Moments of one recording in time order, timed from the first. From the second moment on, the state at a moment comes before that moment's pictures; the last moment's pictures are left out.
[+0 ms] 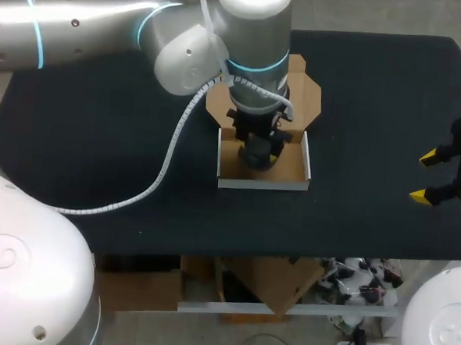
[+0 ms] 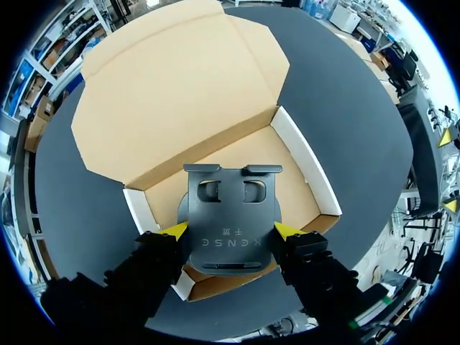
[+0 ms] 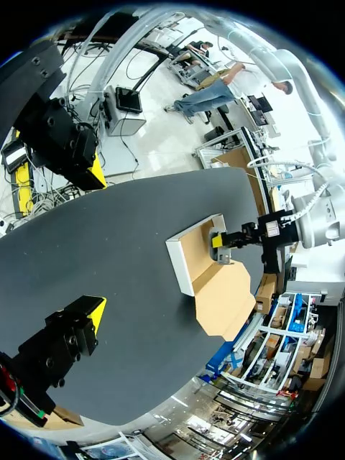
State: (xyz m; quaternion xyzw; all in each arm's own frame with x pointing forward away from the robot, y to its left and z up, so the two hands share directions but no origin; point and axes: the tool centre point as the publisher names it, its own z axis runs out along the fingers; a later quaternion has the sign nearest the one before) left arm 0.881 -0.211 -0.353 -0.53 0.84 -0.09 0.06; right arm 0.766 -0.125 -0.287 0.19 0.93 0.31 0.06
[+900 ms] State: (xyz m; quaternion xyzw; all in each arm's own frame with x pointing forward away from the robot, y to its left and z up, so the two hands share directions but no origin) left arm 0.894 -0.225 -0.388 -0.53 0.85 -0.08 0.04; right arm 0.766 -0.125 -0.287 0.19 0.93 0.31 0.06
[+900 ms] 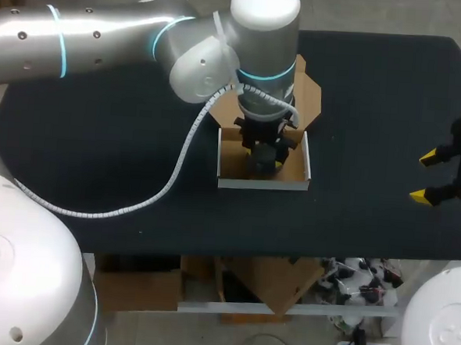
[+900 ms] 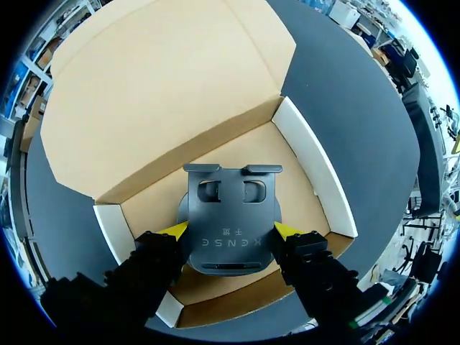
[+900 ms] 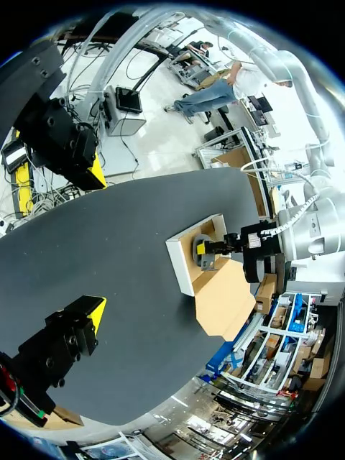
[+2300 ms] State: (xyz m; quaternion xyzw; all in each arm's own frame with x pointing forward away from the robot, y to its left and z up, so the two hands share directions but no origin) left arm 0.878 -0.232 -0.382 -0.67 0.74 -0.05 0.04; right arm 0.766 -0.125 -0.287 0.19 0.93 0.31 0.06
